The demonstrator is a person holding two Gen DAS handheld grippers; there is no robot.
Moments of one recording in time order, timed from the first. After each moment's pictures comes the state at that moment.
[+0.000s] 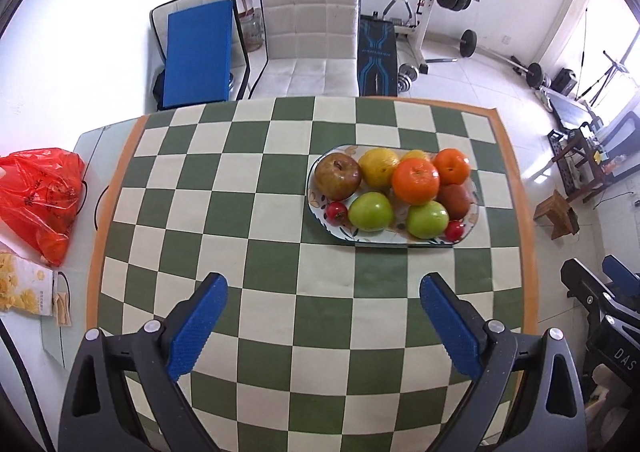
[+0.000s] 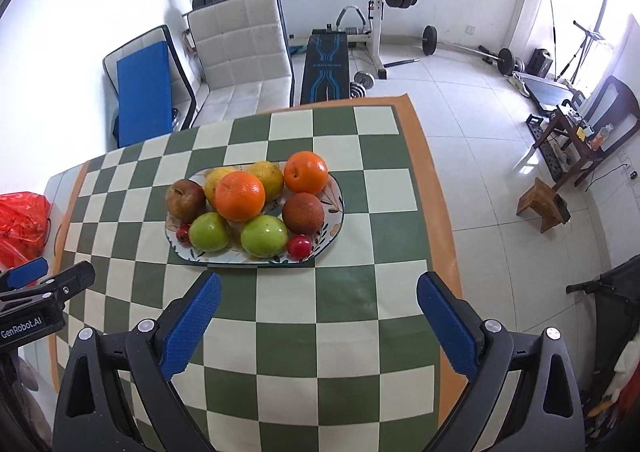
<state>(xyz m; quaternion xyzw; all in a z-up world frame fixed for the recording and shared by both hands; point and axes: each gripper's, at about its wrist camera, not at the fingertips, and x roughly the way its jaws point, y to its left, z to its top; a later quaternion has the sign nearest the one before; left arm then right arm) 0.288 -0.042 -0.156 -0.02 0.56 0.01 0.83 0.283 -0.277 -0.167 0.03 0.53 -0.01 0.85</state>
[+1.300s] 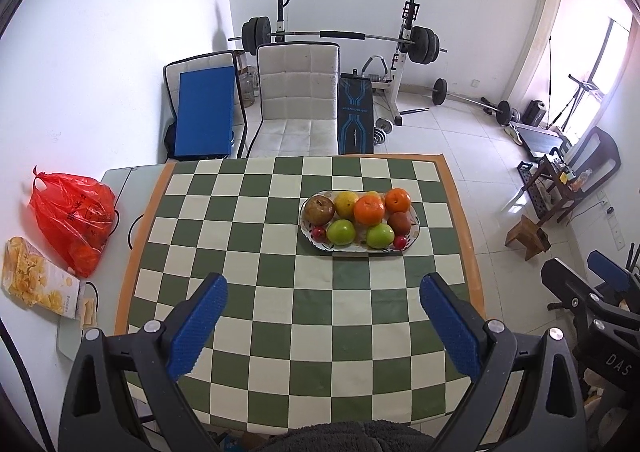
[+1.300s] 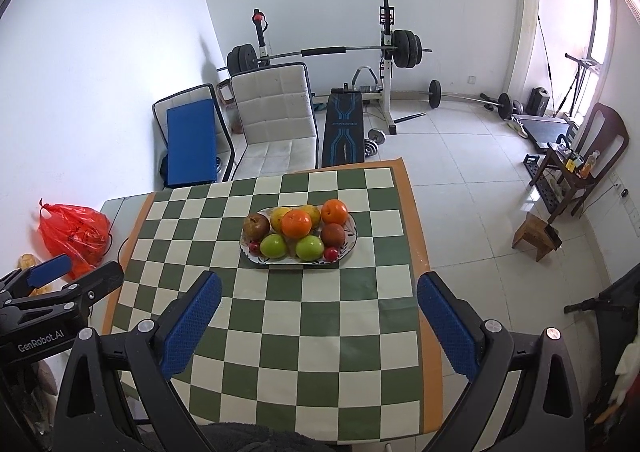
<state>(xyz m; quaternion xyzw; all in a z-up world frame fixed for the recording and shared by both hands) 0.178 -0.051 -0.024 -0.02 0.47 -0.01 0.88 0.121 -0.258 0.030 0.04 0.44 0.02 0.90</state>
